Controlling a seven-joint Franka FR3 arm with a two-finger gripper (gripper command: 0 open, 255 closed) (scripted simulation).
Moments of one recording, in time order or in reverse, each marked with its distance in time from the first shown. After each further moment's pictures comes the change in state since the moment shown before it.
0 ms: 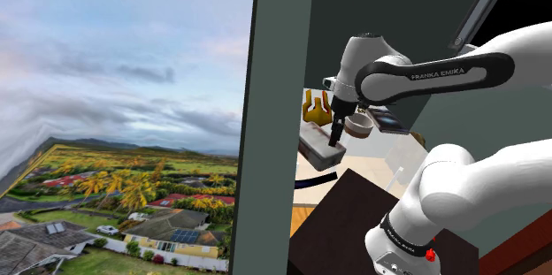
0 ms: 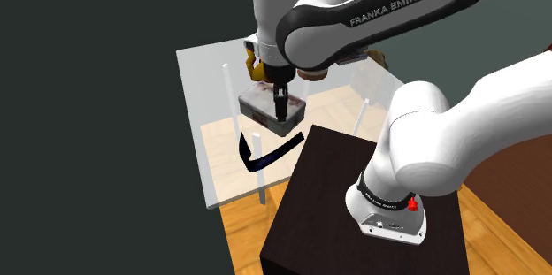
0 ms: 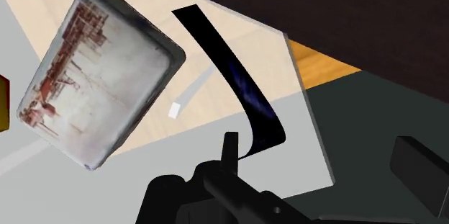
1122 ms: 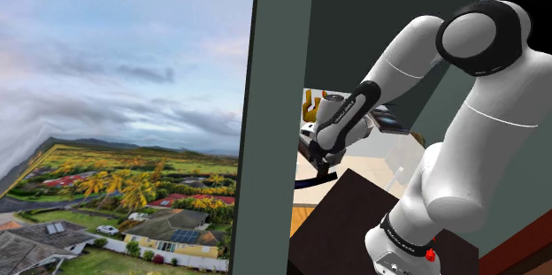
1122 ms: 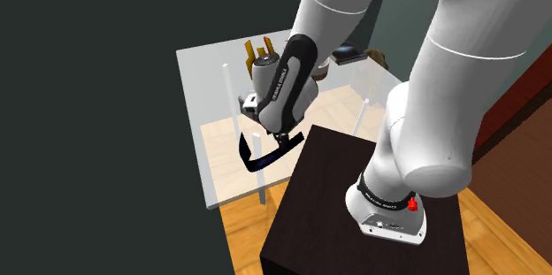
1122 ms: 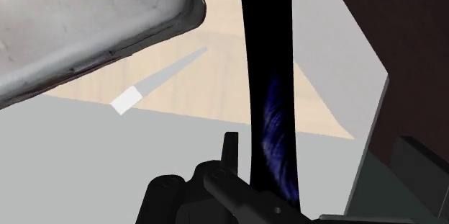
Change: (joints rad) arm 0.121 0.798 -0.239 -0.014 0.159 0.773 -0.745
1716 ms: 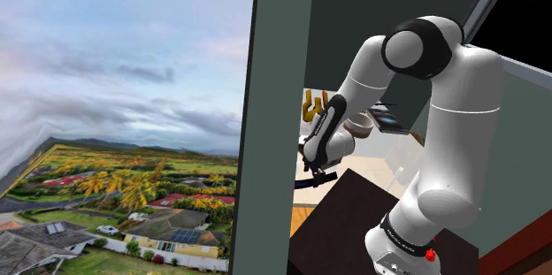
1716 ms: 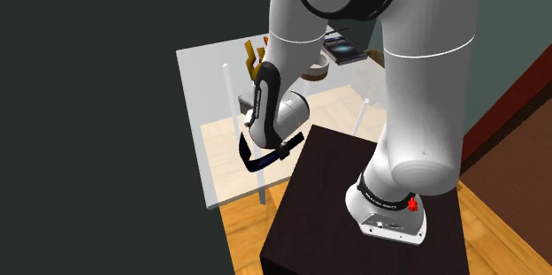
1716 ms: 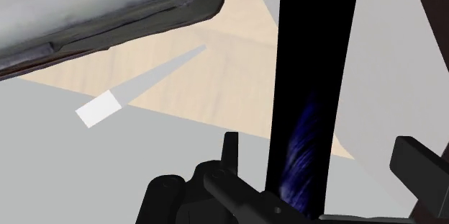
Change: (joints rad) arm -0.178 0.288 0.224 0.089 0.244 0.188 -0.293
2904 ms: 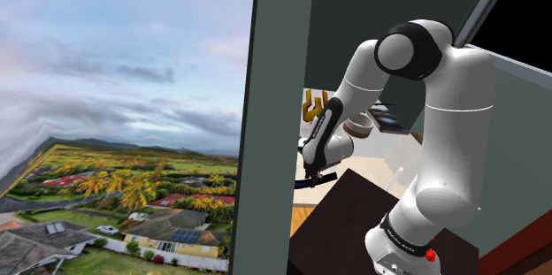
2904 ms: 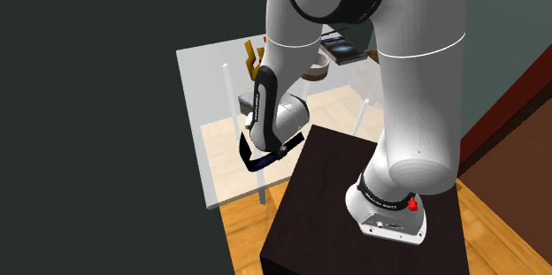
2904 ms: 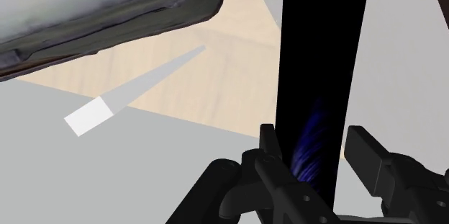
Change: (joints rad) arm -0.039 0.049 0.039 0.014 0.017 0.037 -0.017
